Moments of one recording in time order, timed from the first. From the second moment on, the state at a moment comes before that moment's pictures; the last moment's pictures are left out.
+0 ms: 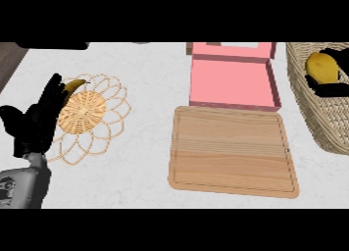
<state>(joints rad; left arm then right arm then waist) -0.22 0.19 0.15 -1.48 -0.04 0.04 0.17 -0.93 -0.67 0.06 -0.27 0.85 -0.34 -0.72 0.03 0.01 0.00</state>
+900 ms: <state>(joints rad) -0.23 0.19 0.15 -1.49 -0.04 0.03 0.18 -0.97 -0.67 0.07 -0.11 0.93 -0.34 -0.73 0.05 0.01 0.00</state>
